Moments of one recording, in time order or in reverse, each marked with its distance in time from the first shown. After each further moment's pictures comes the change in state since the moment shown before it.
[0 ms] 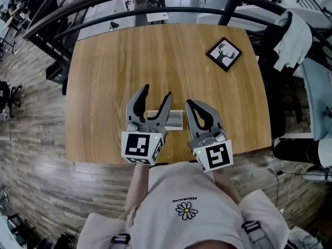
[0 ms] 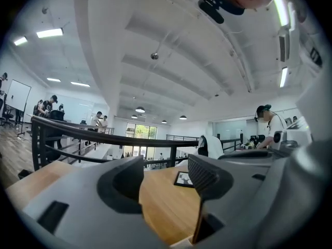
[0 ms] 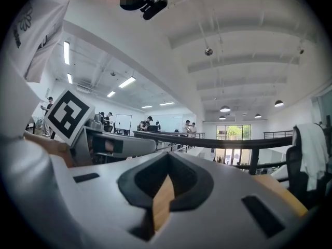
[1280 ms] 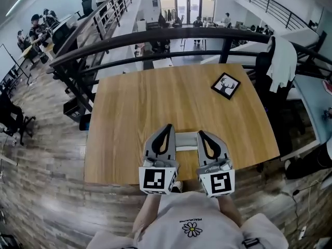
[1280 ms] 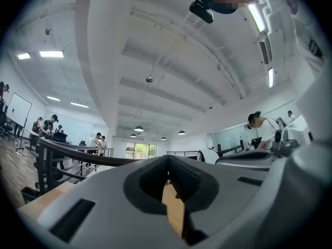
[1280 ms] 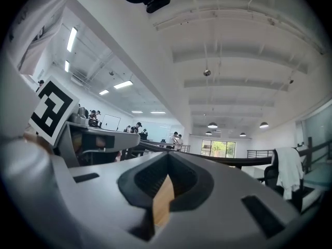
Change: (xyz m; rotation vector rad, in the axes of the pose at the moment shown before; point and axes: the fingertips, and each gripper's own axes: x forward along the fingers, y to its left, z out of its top) left arm -0.123 -0.019 0.047 0.092 -0.209 0.001; right arm -0.069 0.082 0.051 -0.073 -0.118 -0.164
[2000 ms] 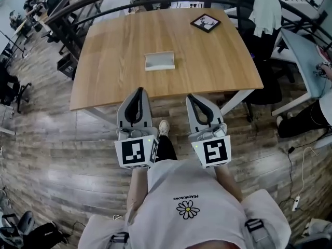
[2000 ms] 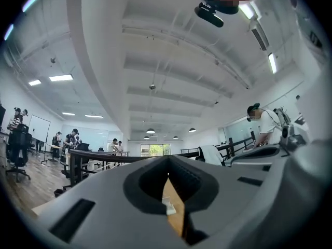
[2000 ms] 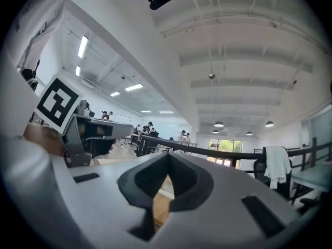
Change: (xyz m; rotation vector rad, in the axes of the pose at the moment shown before) left arm -0.214 -0.141 0.011 0.086 0.028 0.173; right arm -0.254 0.042 0.004 0.006 0.022 0.094
